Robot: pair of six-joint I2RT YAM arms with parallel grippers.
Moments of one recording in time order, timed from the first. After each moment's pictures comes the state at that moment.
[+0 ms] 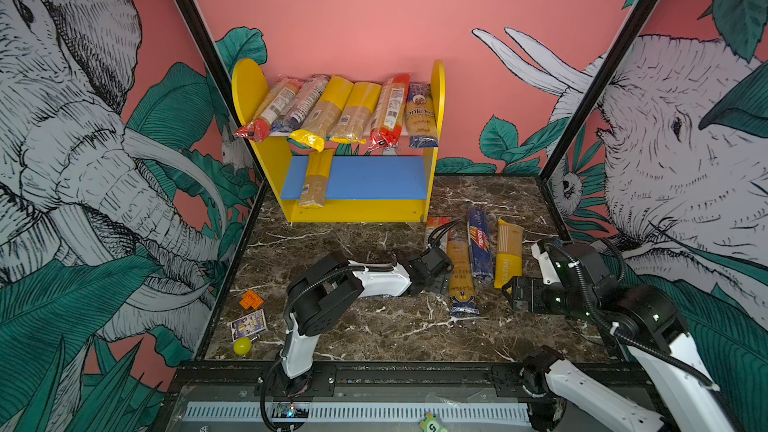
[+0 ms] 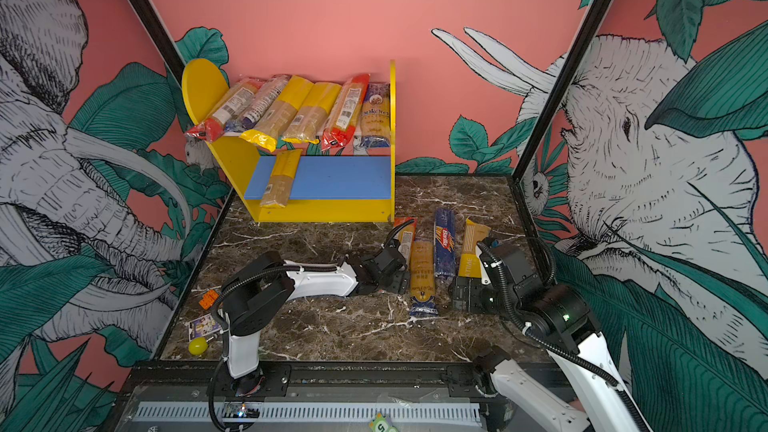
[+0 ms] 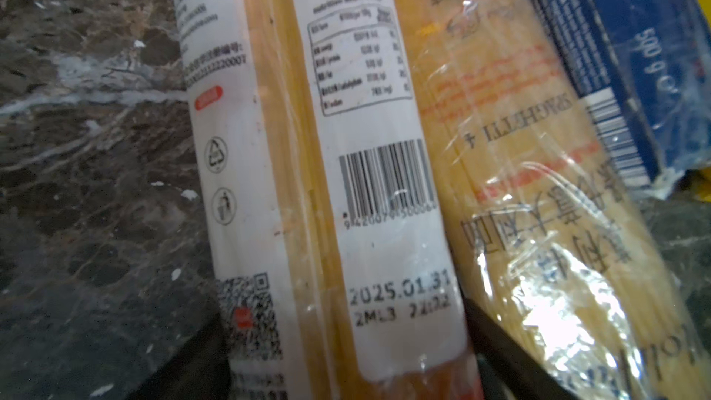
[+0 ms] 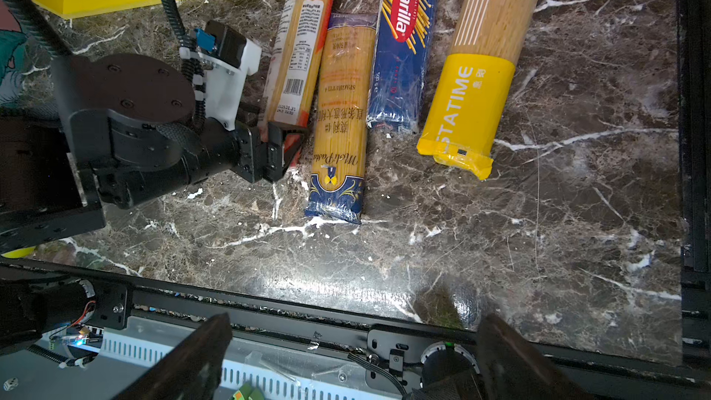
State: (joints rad) left arm -1.05 1.95 1.16 -0.17 -0.19 -0.57; right arm 0.54 0.78 1.24 -1.46 0.06 0.52
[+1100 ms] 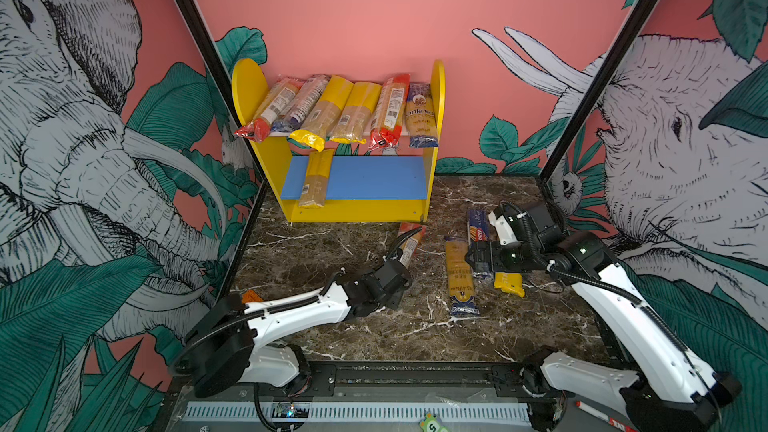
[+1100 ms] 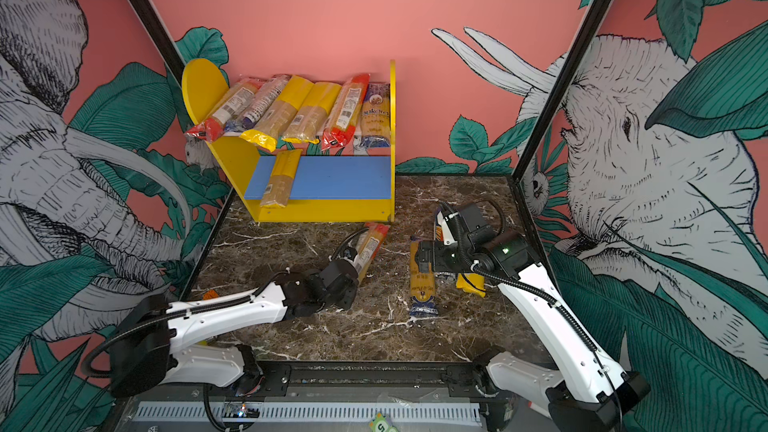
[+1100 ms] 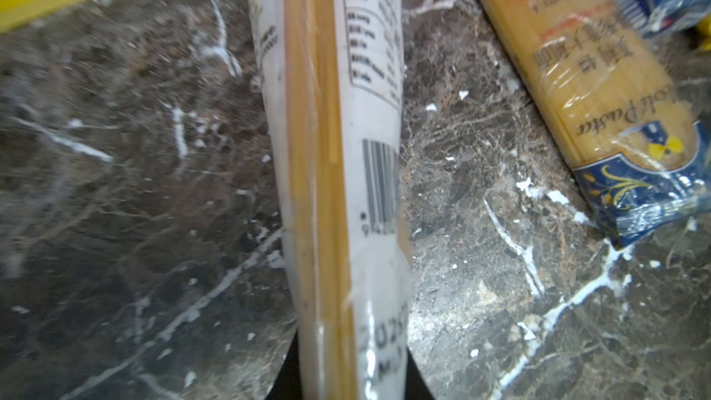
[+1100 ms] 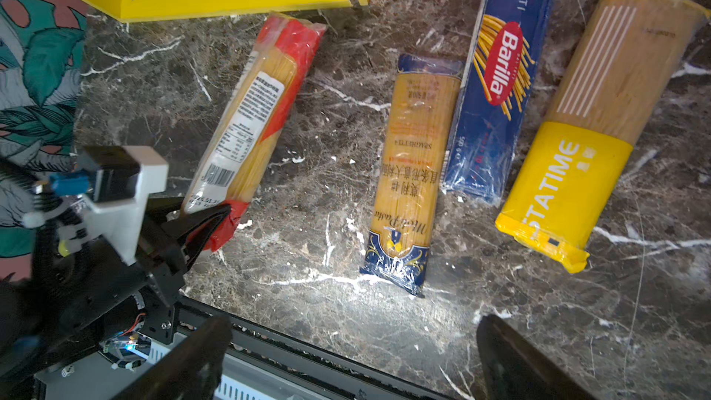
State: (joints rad) left arm -1.03 1.26 0.80 -0.47 -0.35 -0.47; right arm 0.54 1.13 1.35 -1.20 -0.09 0.45
